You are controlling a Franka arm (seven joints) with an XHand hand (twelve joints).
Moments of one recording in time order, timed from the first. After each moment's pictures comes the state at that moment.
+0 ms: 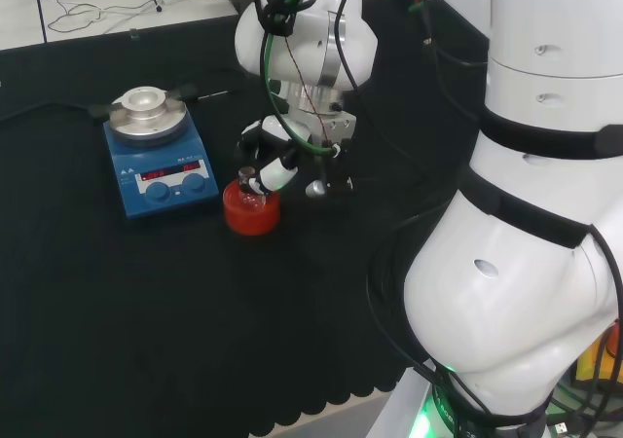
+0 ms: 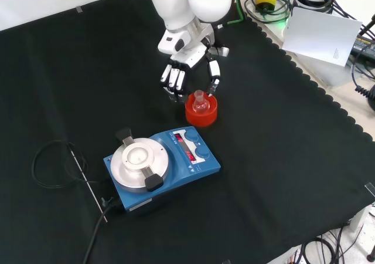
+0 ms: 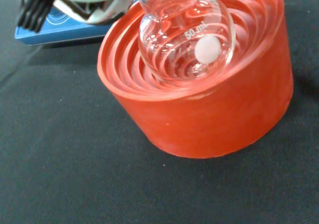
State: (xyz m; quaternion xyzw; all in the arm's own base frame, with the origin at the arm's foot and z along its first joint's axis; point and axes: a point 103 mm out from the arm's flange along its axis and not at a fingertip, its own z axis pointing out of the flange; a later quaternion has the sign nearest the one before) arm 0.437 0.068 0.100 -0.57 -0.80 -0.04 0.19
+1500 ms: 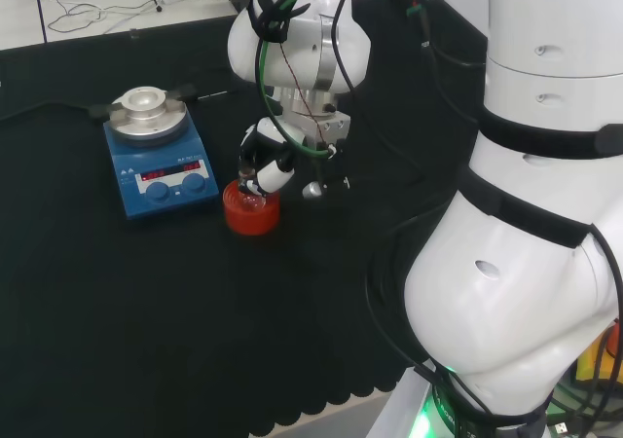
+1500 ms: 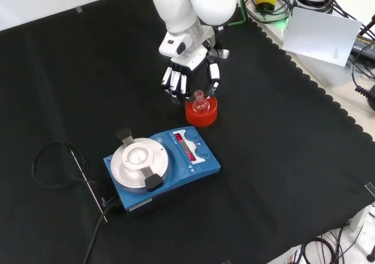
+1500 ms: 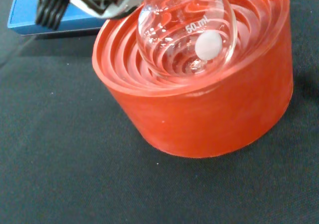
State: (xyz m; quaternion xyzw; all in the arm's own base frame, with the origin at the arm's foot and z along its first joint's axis) arm 0.439 0.072 0.098 -0.56 -0.81 -0.03 0.18
